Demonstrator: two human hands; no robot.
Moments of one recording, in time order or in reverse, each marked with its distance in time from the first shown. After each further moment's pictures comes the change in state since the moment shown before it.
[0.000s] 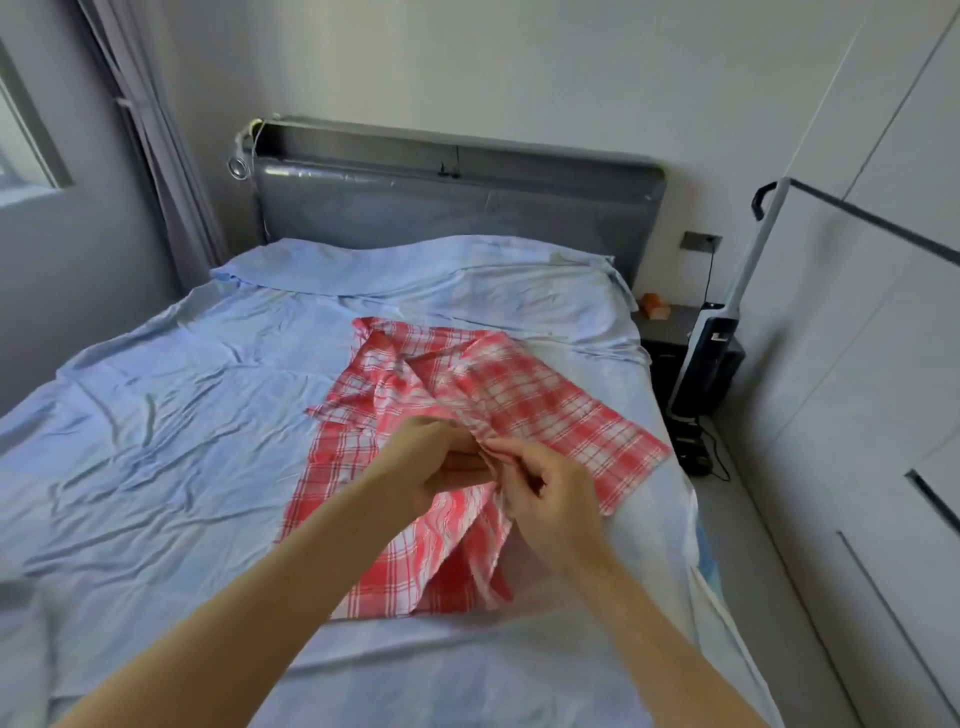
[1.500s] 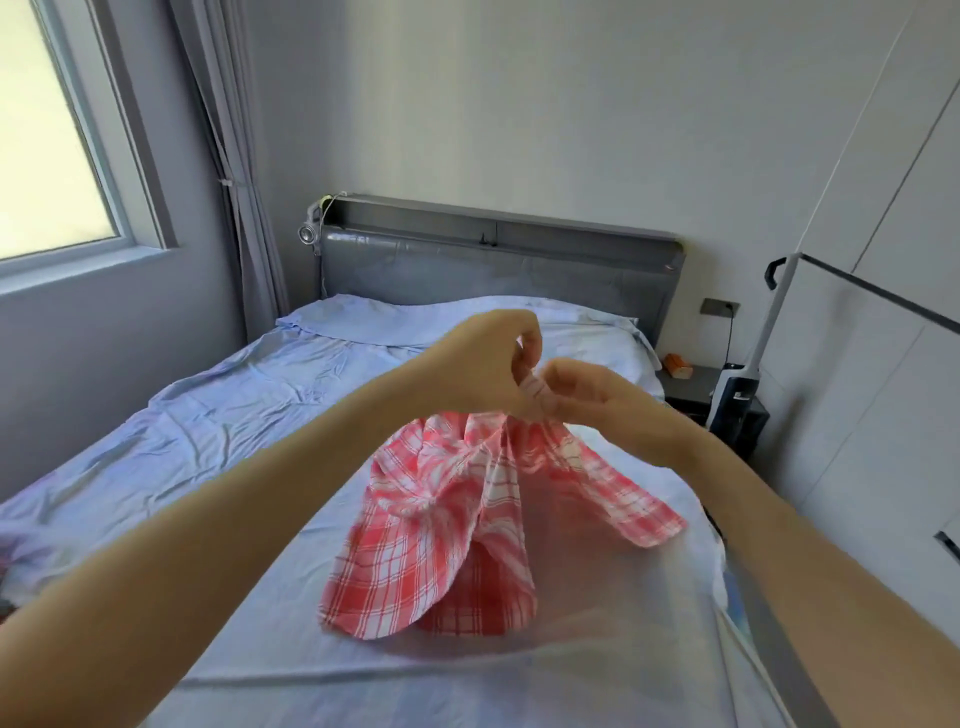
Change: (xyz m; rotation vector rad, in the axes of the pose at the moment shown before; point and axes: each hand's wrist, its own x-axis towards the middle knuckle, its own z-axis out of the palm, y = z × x) left_hand -0.141 0.118 -0.013 1.248 -0.049 0.791; right_hand 0.046 -0.151 -0.050 0.128 -0.649 0.019
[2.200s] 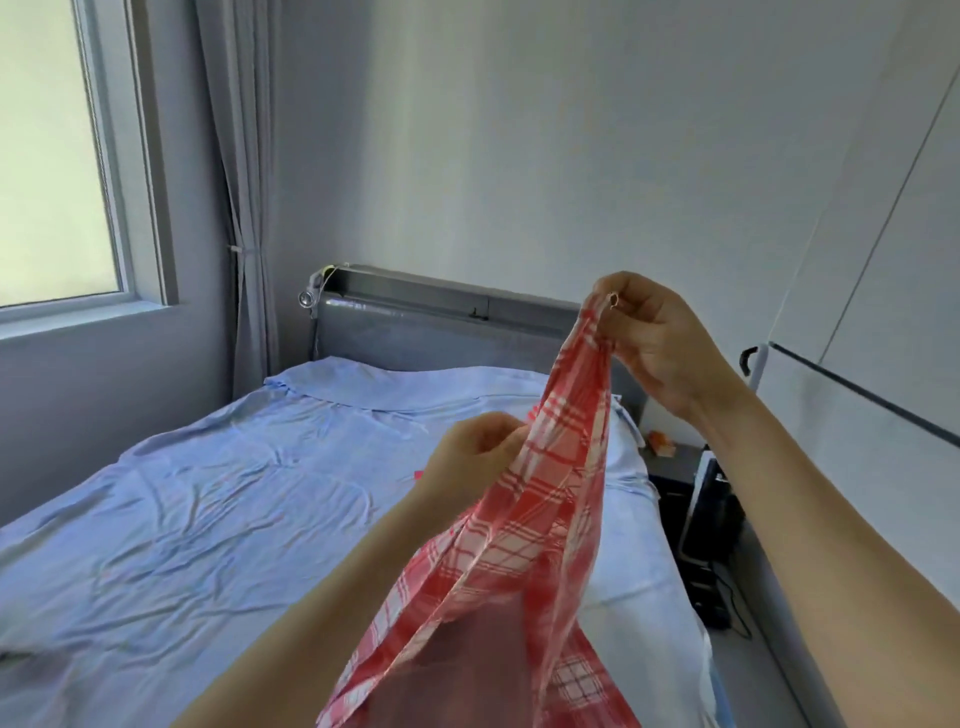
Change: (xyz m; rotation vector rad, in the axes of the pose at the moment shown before) left_hand 0.016 -0.028 0.061 -0.666 0.350 -0.114; right_hand 0.022 -0.084 -0.072 0.277 0.311 -0.339
